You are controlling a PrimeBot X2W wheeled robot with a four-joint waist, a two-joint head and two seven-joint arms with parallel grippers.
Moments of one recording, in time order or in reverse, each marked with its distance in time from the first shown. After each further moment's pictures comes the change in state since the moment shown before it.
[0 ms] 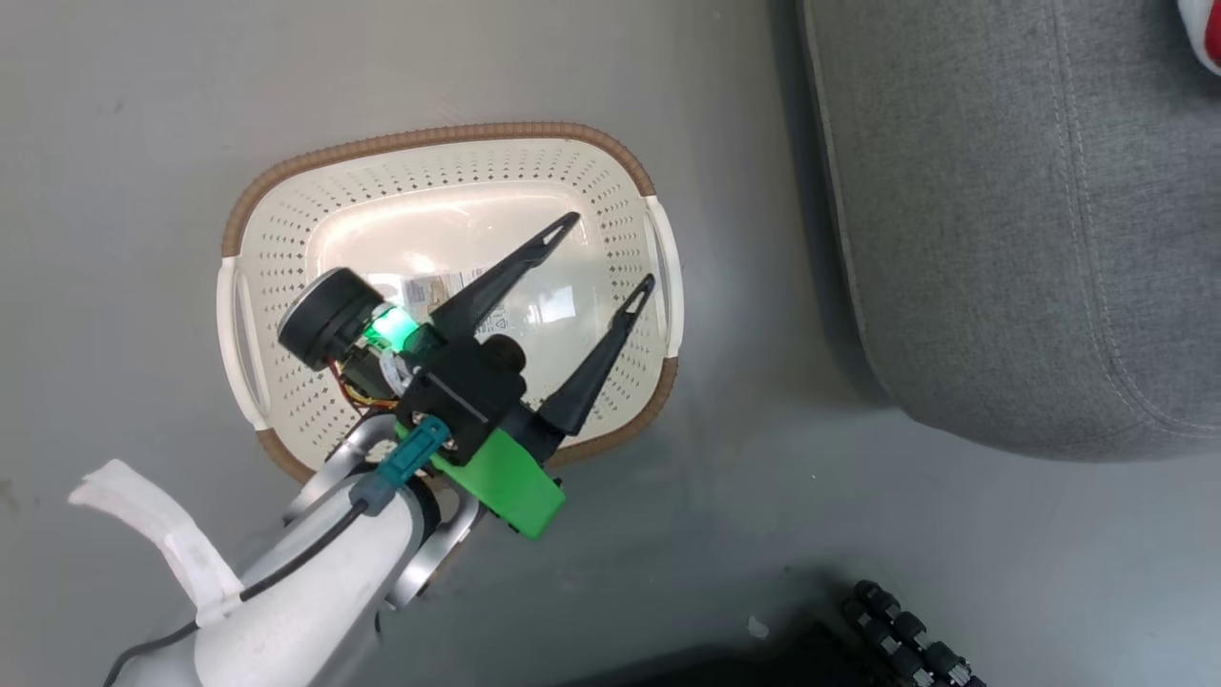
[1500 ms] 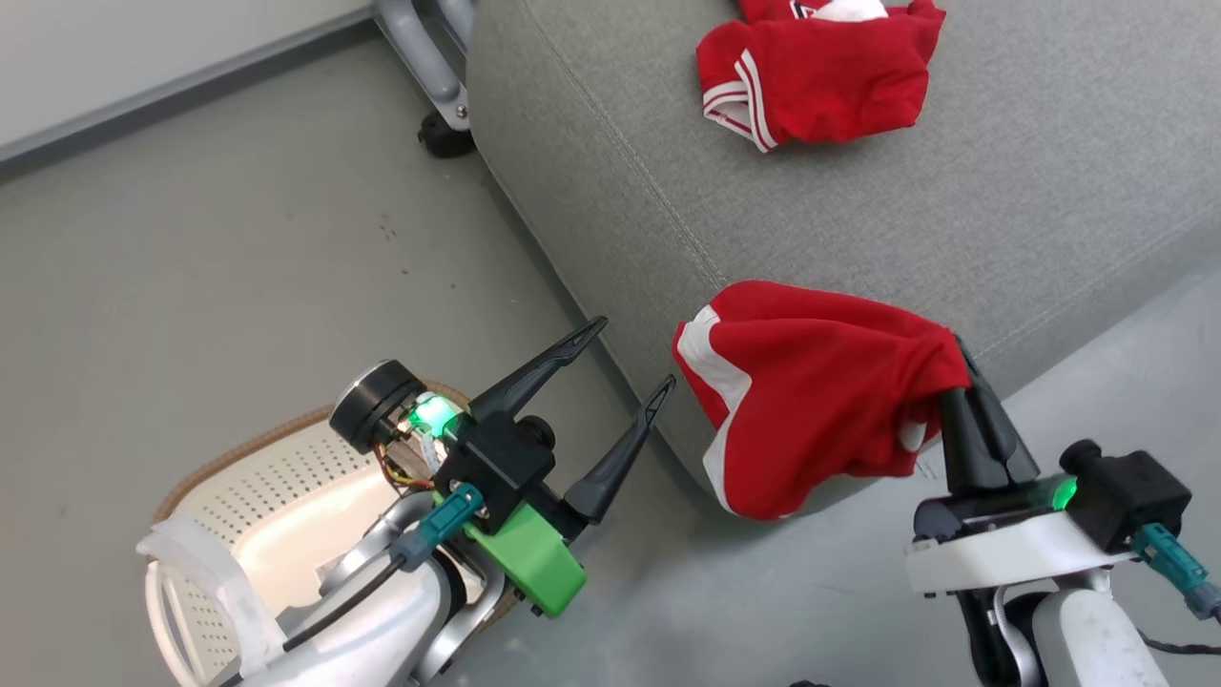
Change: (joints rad) left arm 0.130 -0.028 -0.017 0.021 -0.014 -0.017 0.002; right arm 0.555 0.208 0.671 -0.287 0.370 0.000 0.000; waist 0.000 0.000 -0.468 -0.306
